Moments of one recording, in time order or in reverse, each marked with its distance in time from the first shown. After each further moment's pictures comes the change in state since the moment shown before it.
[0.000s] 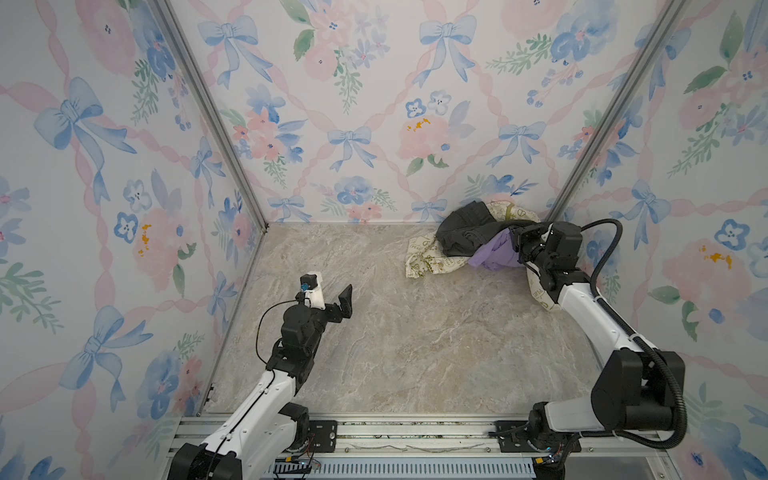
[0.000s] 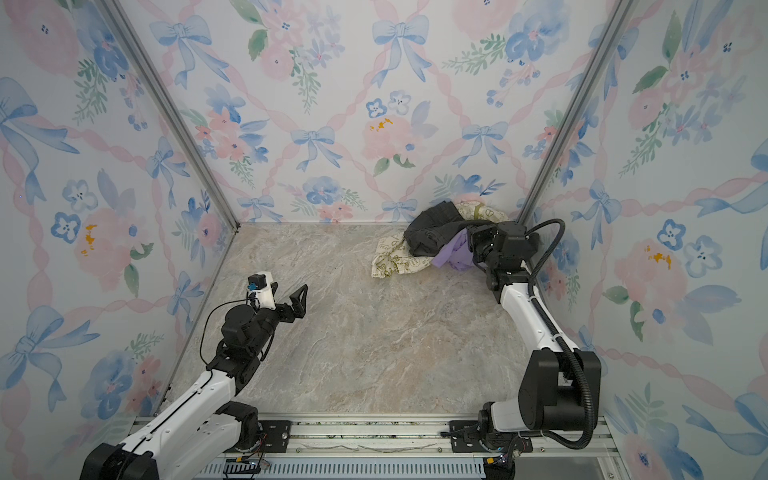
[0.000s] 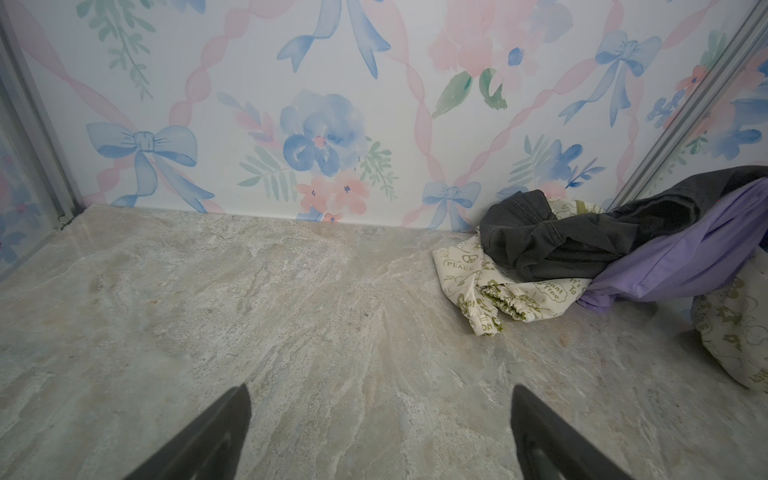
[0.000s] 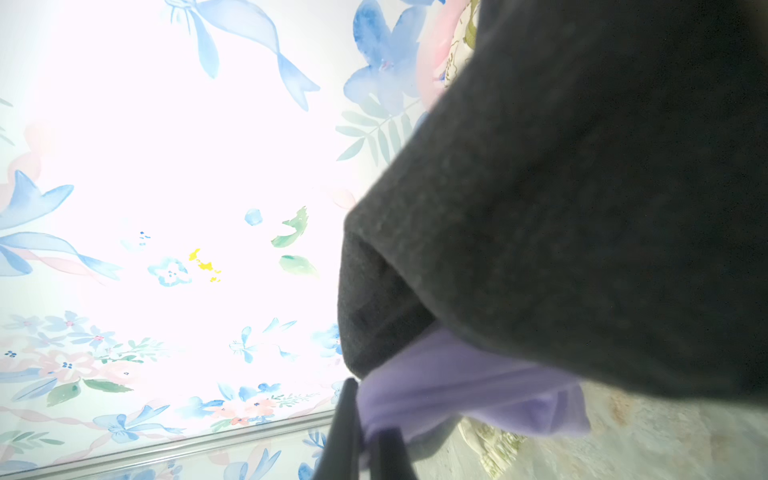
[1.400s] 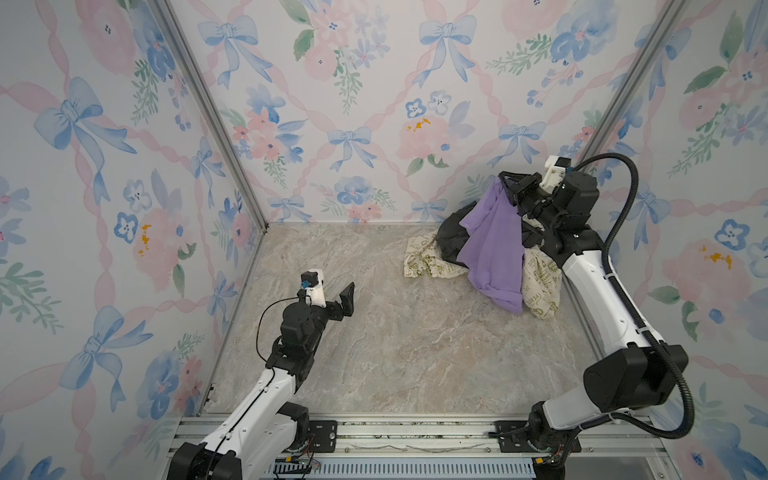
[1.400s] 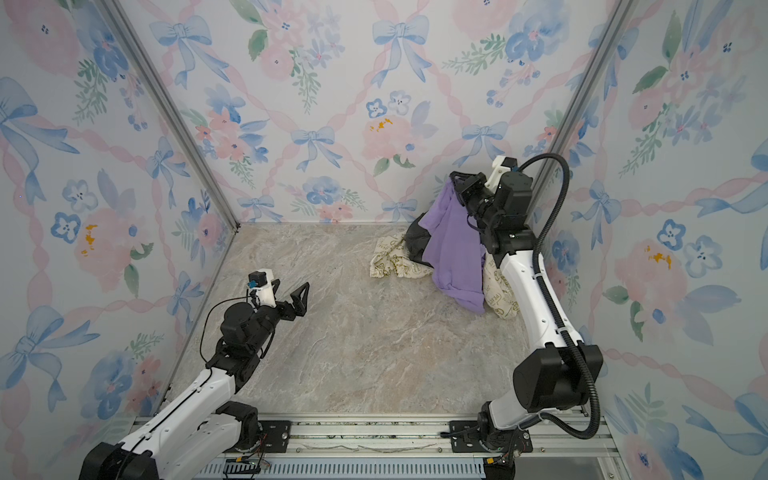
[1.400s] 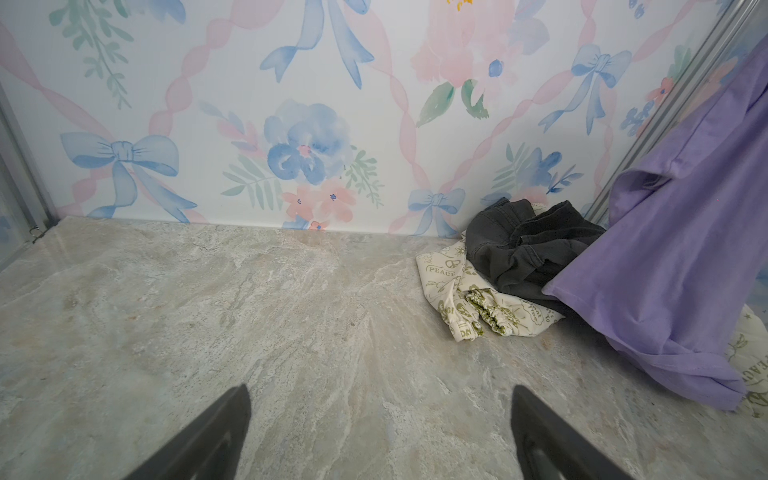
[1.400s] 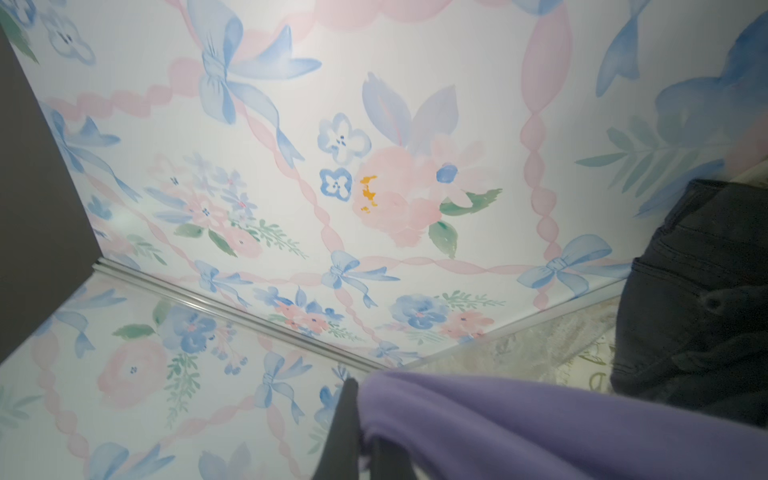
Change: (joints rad) left arm 0.000 0.008 0.027 0.003 0.042 -0.010; right arm 0.140 0.111 0.527 -0.217 -0.176 -0.355
